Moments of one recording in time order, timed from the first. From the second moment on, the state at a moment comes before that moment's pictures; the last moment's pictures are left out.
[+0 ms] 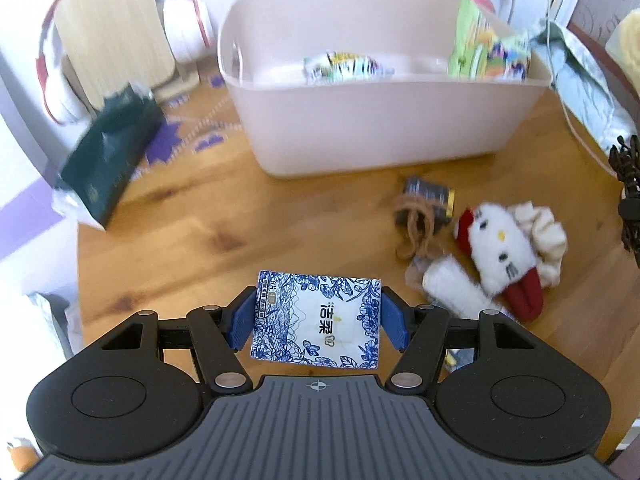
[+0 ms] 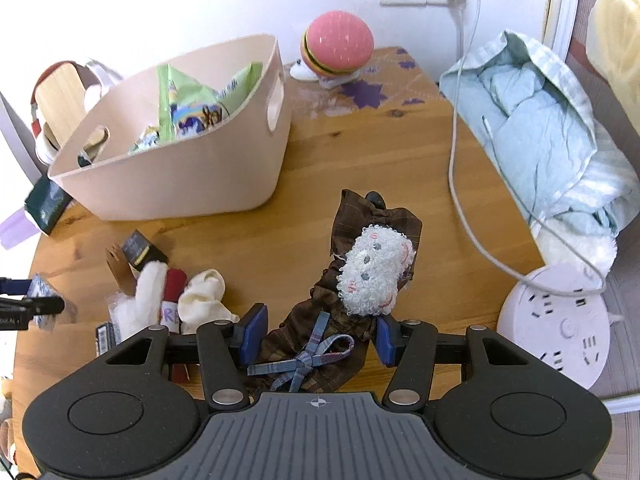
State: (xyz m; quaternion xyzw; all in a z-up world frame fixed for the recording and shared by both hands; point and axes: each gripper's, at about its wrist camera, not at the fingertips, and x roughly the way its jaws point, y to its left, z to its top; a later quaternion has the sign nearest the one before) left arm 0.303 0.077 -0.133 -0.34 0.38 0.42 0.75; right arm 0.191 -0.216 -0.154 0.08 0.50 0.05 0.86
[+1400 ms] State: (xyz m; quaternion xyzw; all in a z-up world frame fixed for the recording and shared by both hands) left arm 0.345 0.223 -0.043 -0.32 0.27 0.48 0.77; right arm 0.324 -0.131 -0.048 0.01 0.35 0.14 0.93
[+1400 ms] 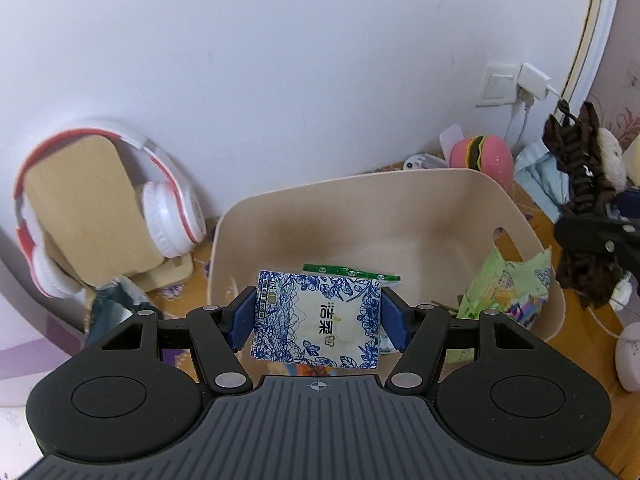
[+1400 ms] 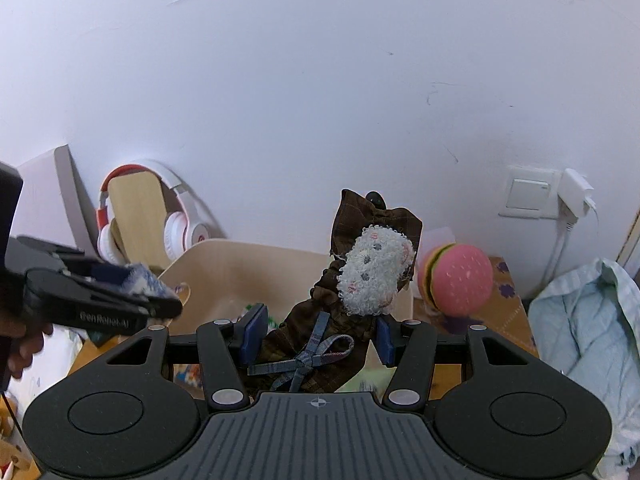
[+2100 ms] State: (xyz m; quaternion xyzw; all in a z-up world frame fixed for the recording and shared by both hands) left arm 0.372 0.266 -0.109 -0.40 0.29 0.48 0.72; right arm 0.402 -0.093 -0.118 -0.02 0.43 0.16 0.89
